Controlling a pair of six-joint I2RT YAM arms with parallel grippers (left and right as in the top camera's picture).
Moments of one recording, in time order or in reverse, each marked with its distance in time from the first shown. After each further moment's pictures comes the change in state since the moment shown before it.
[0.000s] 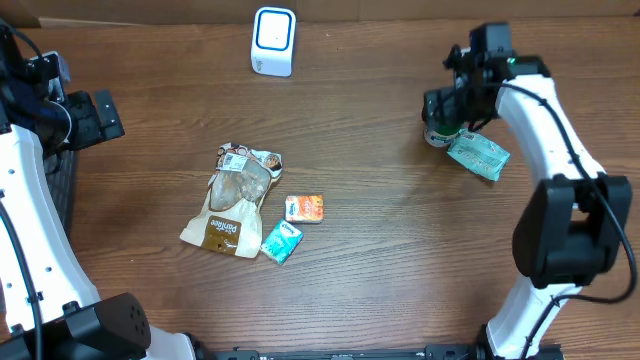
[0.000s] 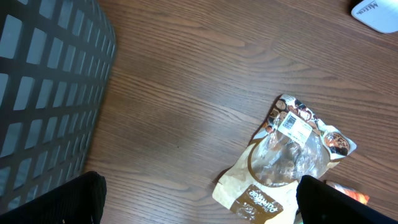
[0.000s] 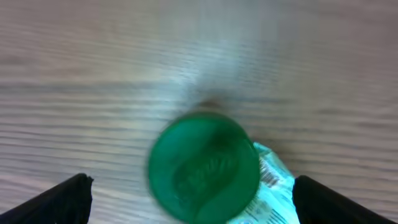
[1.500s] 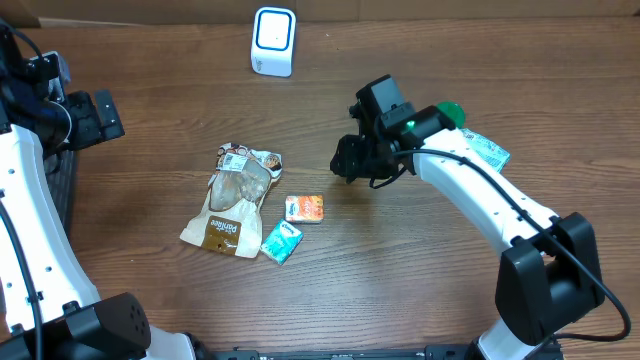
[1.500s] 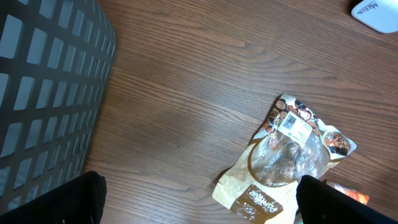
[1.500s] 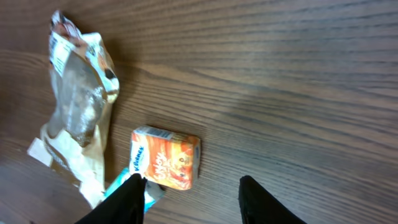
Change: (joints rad) left arm 0.000 0.000 0.000 0.000 0.000 0.000; right arm 0.452 -0.182 -0.340 0.164 -0.207 0.582
